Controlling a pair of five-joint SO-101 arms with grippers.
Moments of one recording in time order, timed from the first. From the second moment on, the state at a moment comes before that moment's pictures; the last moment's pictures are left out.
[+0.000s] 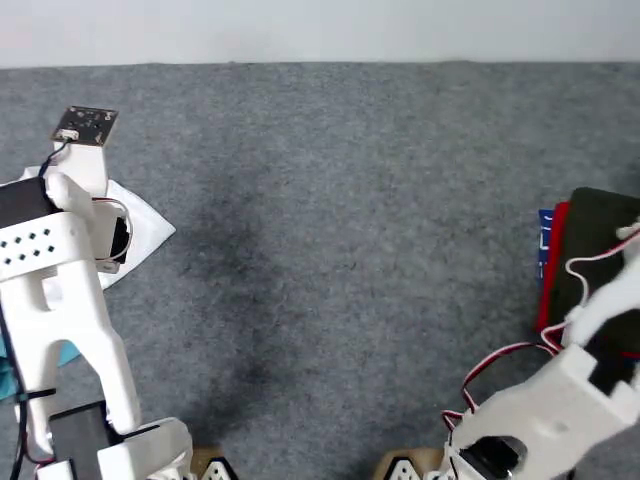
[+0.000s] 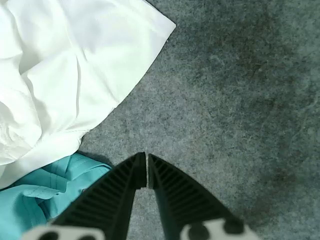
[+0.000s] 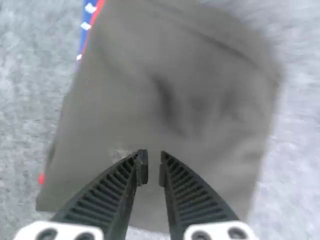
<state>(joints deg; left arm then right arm) -21.6 -10.8 3.1 99.4 -13.7 39.6 20.5 -26.9 85.1 46.9</state>
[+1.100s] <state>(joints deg) -22.2 -18.0 6.2 96.7 -13.8 25.8 17.1 -26.8 100.5 37.8</state>
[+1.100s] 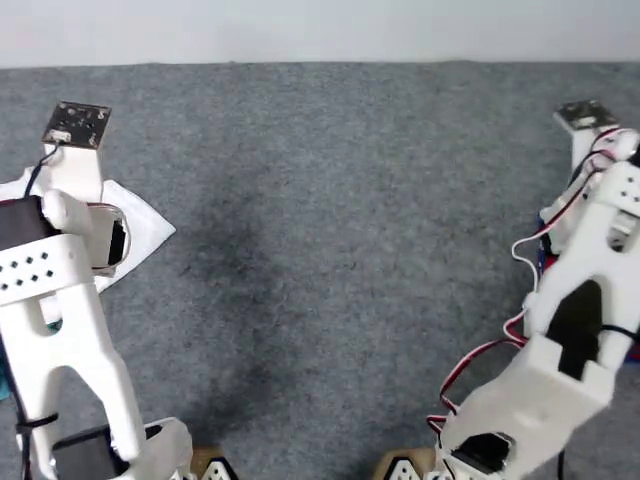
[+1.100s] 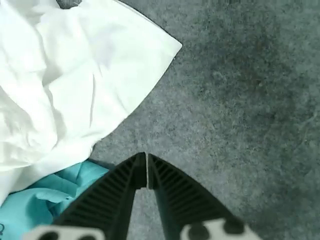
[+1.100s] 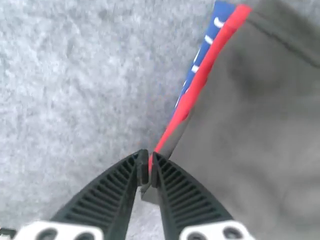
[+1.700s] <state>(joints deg) -27.3 9.7 4.4 78.5 -25.7 26.4 -1.2 2.8 99.4 37.8</state>
